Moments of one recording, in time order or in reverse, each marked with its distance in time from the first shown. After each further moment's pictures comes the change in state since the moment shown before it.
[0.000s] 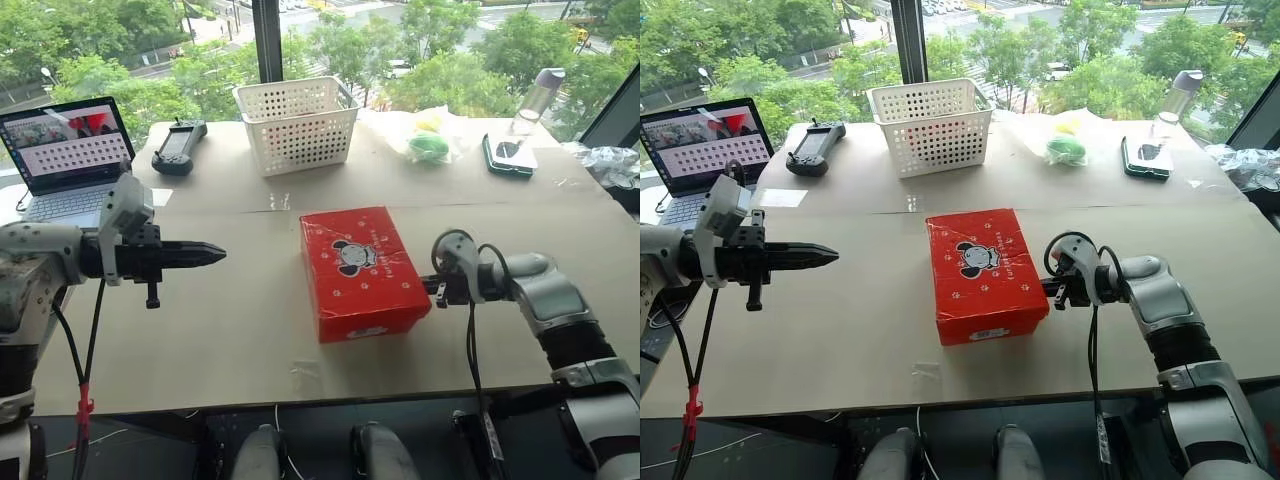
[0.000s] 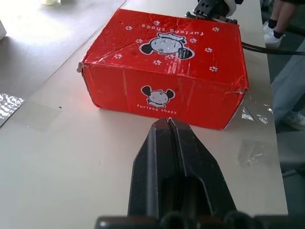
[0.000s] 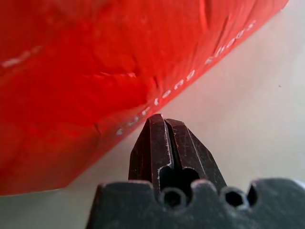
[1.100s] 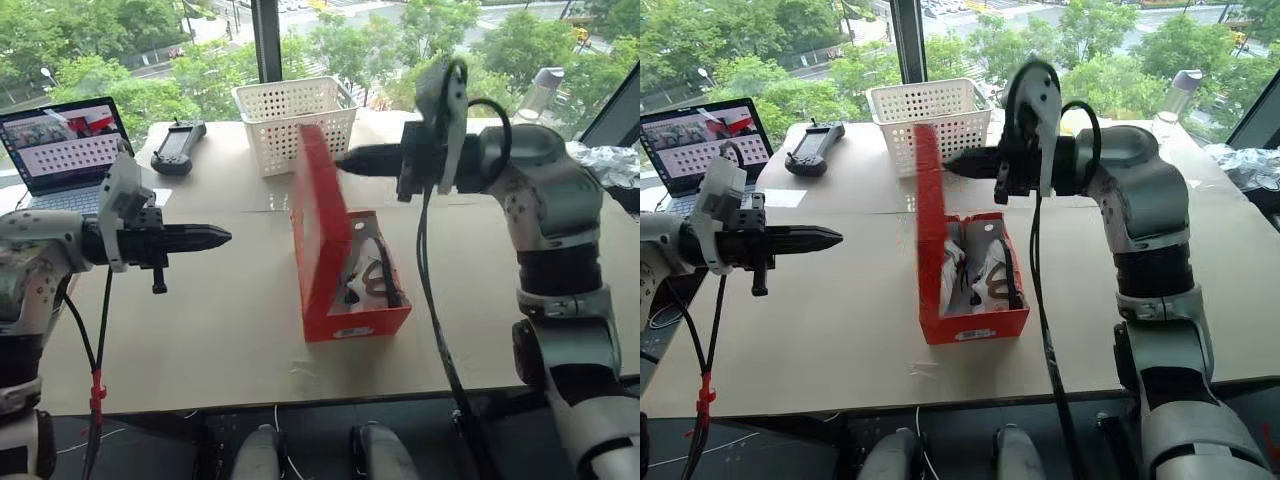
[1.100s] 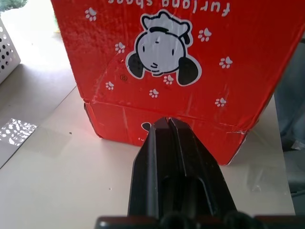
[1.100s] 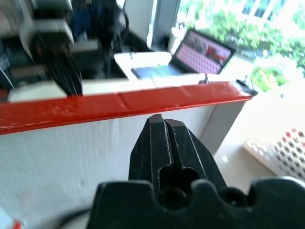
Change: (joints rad) left arm -0.066 -0.023 0.004 0.000 -0.048 0.022 0.053; right arm -0.446 0.207 -0.199 -0.306 0.231 0.309 -0.186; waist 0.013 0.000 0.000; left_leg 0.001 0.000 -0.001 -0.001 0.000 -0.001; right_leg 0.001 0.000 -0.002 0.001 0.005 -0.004
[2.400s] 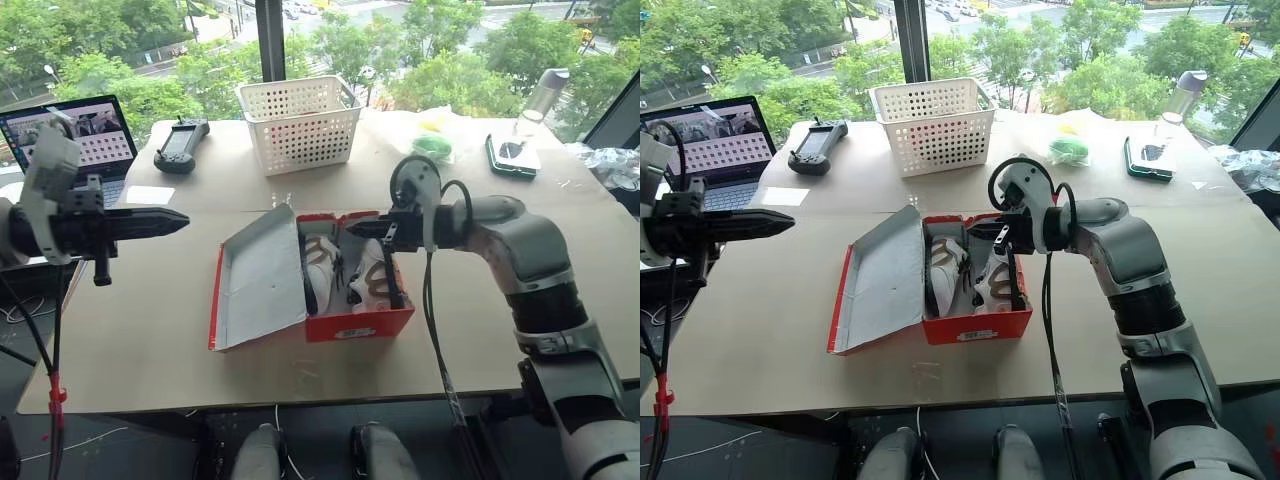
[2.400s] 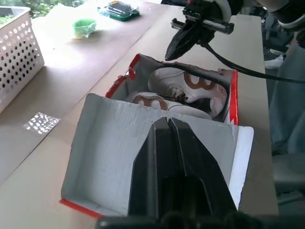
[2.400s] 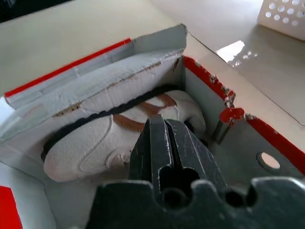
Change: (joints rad) left arm 0.051 0.096 0.096 0.017 -0.085 0.053 -0.094; right arm 0.237 -0.124 0.257 -0.054 -0.118 0.106 -0.070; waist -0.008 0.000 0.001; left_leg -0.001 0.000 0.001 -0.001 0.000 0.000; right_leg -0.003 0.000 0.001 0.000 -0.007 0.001
